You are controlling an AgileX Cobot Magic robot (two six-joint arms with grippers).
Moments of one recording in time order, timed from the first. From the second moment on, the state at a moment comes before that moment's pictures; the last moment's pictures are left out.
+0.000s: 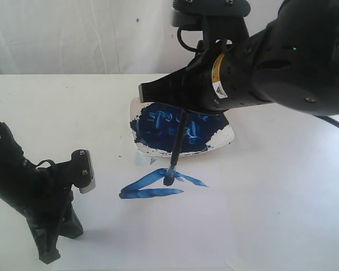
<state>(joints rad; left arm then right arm) -0.40 1.67 -0.72 -0.60 0.58 1.36 0.96 1.42 -1.11 -0.63 0.55 0.96</state>
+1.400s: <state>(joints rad) -0.40 1.67 -0.72 -0.60 0.58 1.36 0.96 1.42 -1.06 -0.63 0.57 0.89</state>
